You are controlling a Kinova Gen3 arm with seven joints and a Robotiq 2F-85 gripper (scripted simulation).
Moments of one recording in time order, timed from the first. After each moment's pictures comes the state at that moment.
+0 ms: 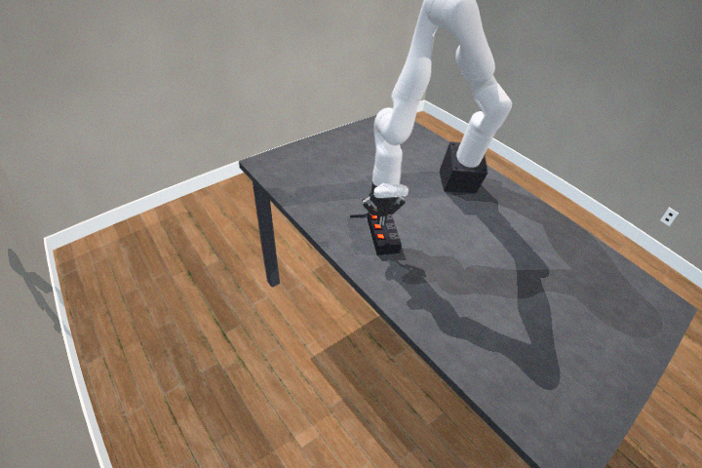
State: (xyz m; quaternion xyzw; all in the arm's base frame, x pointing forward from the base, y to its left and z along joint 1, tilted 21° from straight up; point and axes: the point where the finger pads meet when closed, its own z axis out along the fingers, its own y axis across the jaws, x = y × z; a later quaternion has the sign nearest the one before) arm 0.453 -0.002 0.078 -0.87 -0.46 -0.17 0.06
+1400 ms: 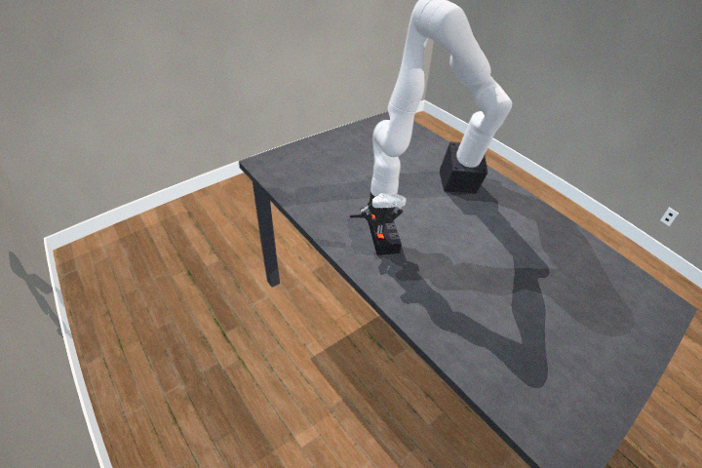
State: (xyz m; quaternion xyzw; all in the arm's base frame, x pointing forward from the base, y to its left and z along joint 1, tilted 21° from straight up) arm 0.465 0.004 0.046 -0.87 -0.46 -0.17 0.05
